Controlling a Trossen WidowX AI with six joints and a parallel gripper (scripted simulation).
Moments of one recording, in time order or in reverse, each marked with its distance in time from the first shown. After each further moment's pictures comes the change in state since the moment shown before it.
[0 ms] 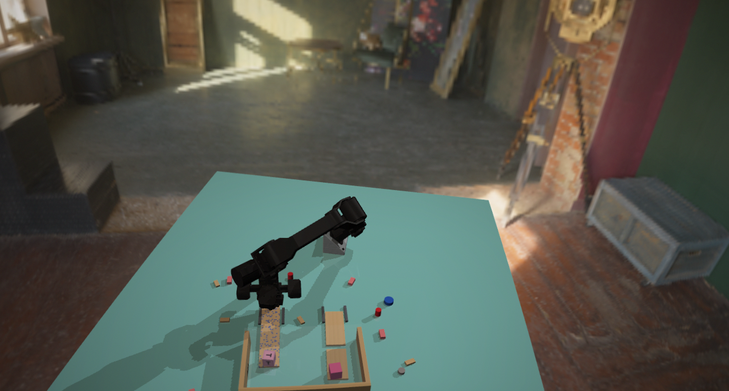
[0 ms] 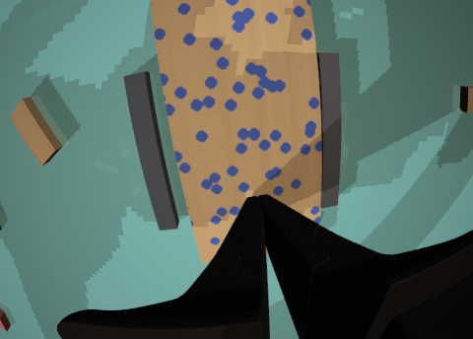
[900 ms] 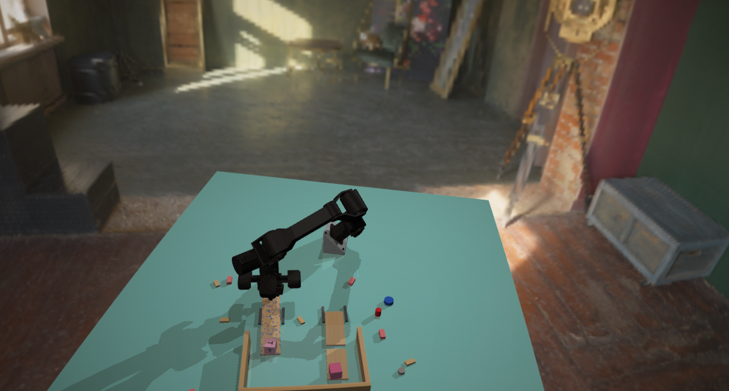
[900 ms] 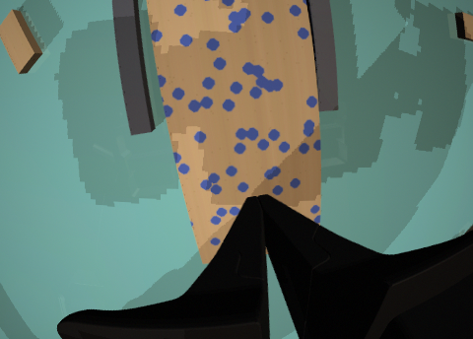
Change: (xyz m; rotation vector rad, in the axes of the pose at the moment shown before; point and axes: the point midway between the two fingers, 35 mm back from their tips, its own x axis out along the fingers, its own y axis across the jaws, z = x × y) arm -0.001 -0.001 -0.042 0.000 0.000 -0.003
